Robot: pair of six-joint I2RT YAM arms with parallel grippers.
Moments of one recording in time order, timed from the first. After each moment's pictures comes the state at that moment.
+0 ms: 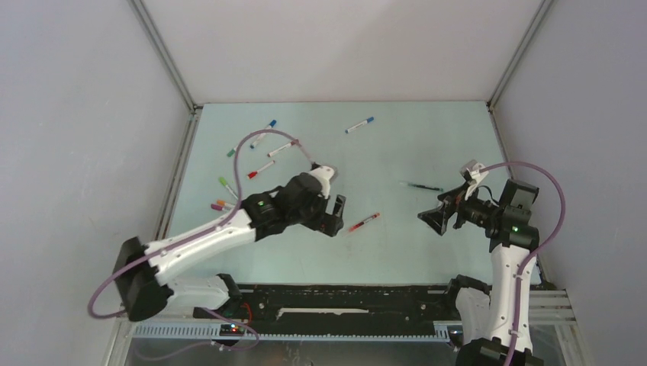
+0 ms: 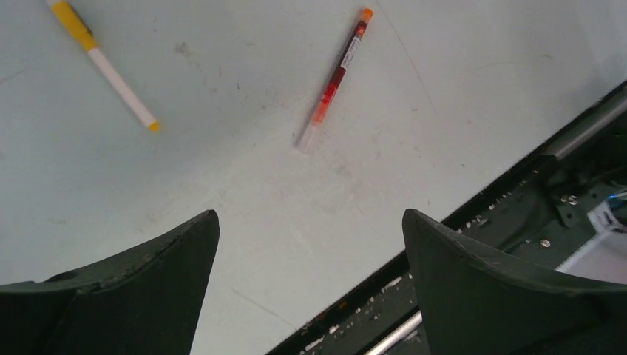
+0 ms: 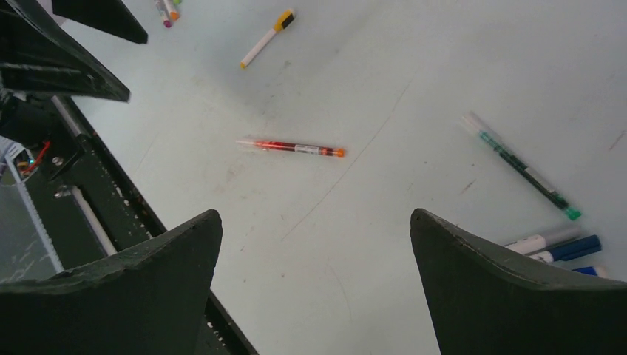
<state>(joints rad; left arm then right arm) -0.92 1.14 0.93 -0.52 -0.08 -0.44 -0.35 0.75 0.71 -0.73 -1.13 -0.42</state>
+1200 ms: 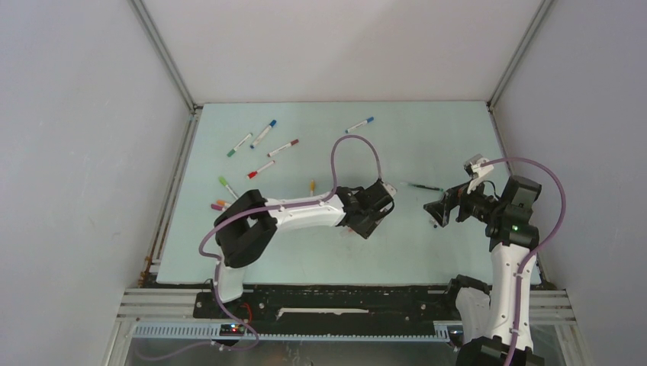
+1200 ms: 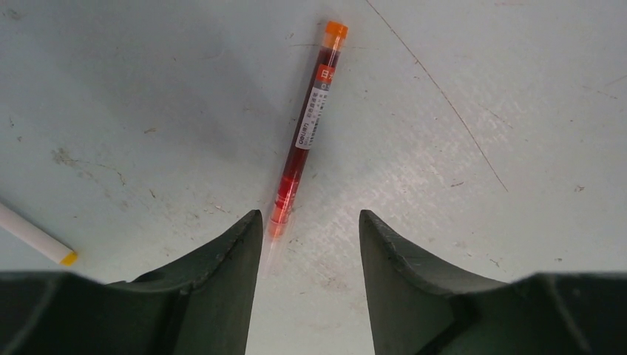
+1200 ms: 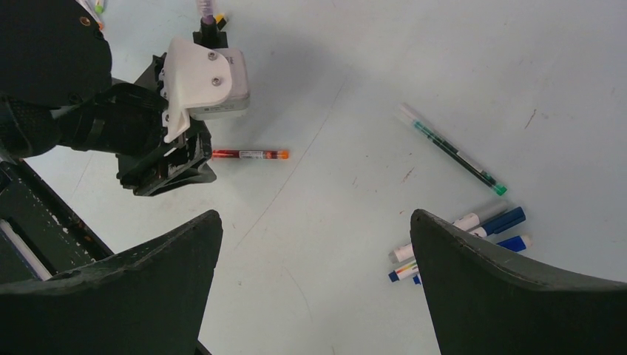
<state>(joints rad) -1.08 1.94 1.39 -0.56 -0.21 -0.29 -0.35 0.76 0.71 -0.60 -0.97 -0.35</state>
